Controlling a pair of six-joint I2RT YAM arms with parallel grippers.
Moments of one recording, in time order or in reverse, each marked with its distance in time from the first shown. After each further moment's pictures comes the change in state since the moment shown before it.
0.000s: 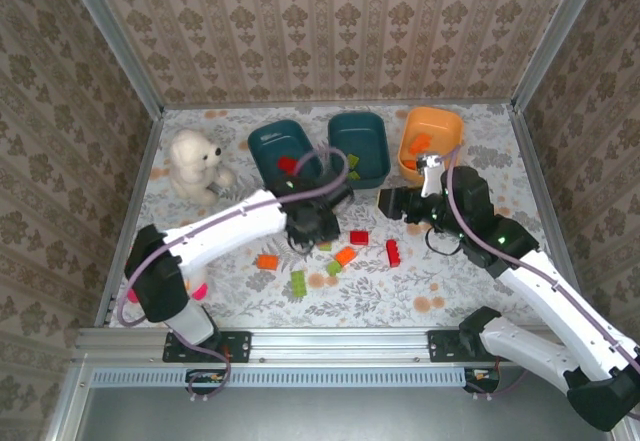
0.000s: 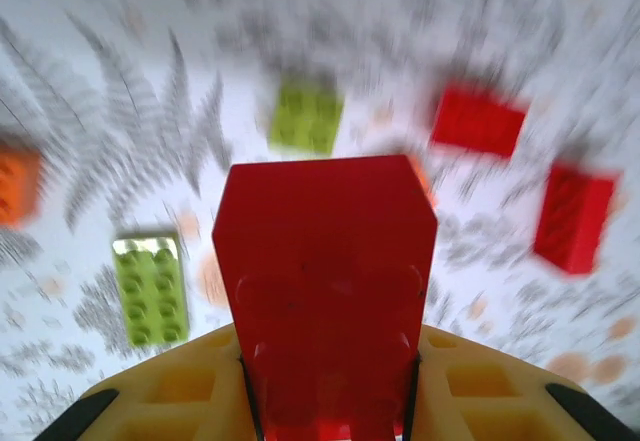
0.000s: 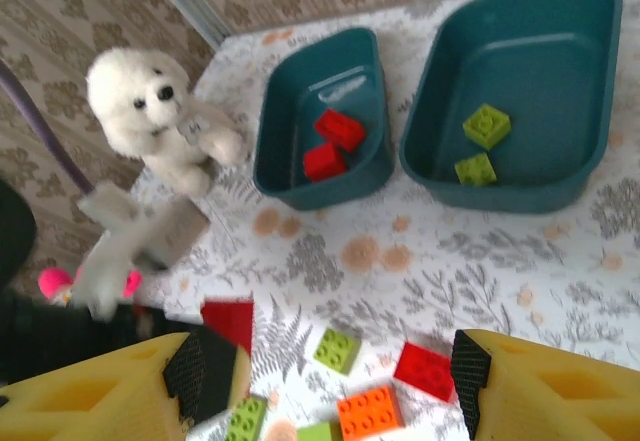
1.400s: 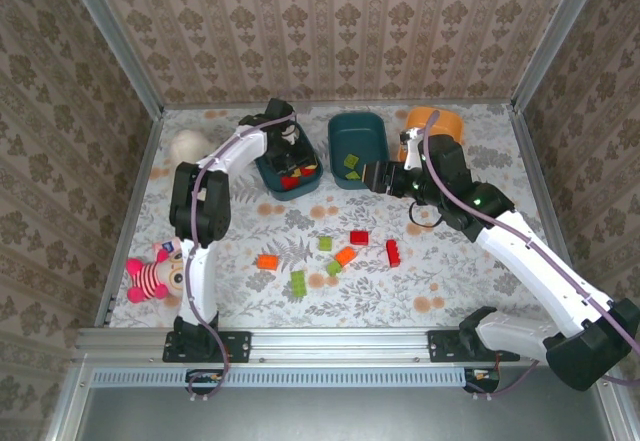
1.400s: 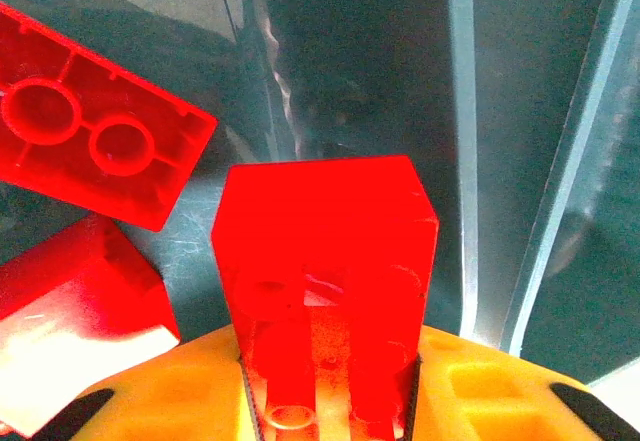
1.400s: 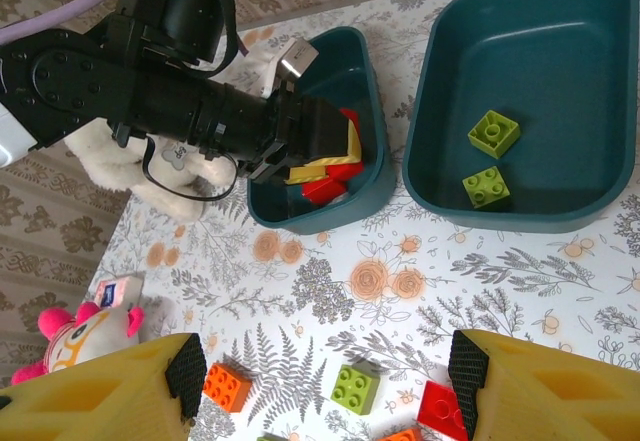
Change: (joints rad) left arm 0.550 0.589 0.397 0.273 0.452 0.480; right arm -0.019 0.243 0.177 -0.019 -0.011 0.069
